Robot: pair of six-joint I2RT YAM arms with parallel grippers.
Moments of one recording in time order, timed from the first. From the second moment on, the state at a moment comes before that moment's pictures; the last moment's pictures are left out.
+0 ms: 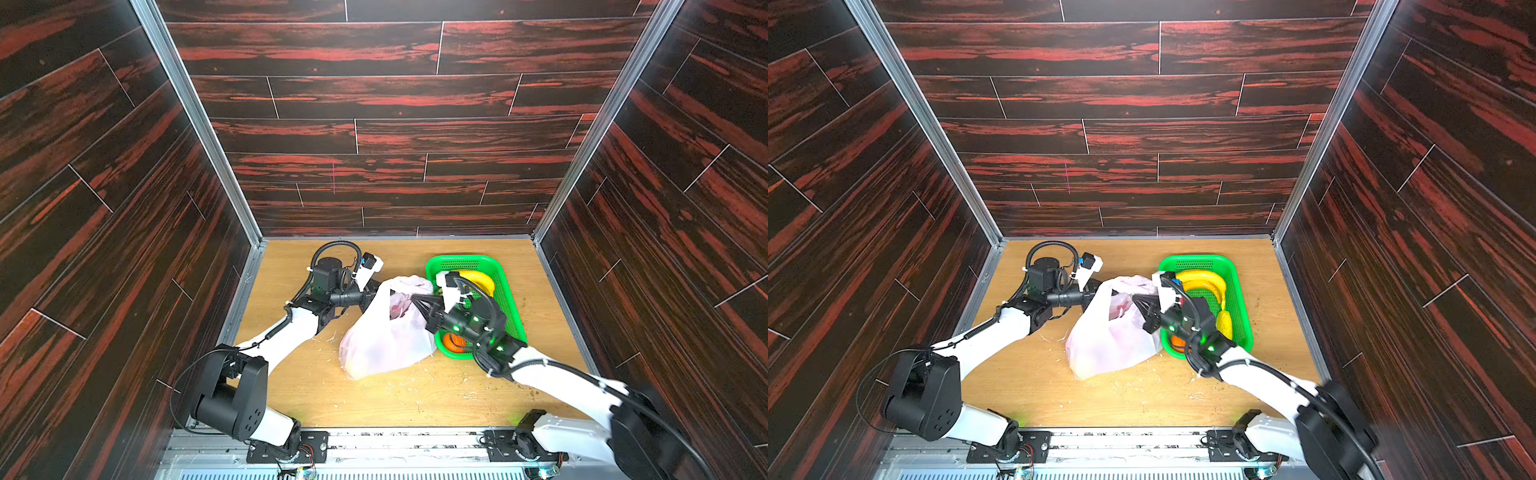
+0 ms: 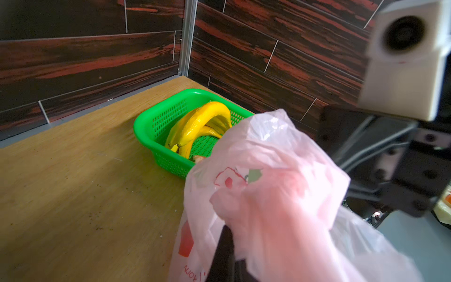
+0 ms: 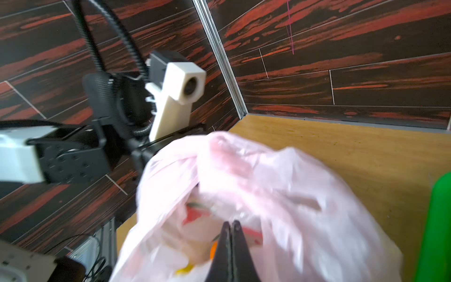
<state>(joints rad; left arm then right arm) -0.34 1.49 0.93 0.20 0.90 -0.01 0.72 1.17 0.60 0.50 -0.24 0.39</state>
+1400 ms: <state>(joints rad) -0.34 1.49 0.93 0.22 0.92 -0.04 0.72 1.35 0.57 0.81 -0.29 0.39</state>
